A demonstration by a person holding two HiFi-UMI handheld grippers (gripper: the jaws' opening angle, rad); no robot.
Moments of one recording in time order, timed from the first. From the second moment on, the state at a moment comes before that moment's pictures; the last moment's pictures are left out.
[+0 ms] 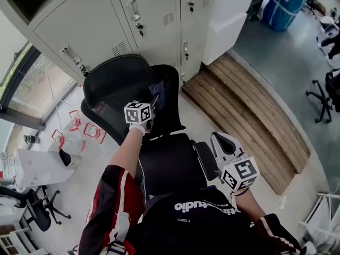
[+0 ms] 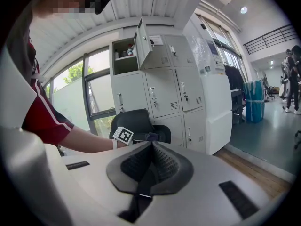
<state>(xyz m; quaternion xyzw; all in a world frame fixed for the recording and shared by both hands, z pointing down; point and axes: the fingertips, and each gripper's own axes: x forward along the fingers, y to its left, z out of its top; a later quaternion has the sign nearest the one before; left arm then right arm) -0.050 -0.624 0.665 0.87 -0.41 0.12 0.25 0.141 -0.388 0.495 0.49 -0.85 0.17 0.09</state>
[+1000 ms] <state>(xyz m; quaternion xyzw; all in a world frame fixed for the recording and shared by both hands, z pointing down) -0.350 -0.535 0.649 0.79 -0.55 0.10 0.25 -0.001 -0.294 0.487 0.45 -0.87 0.17 0.11</state>
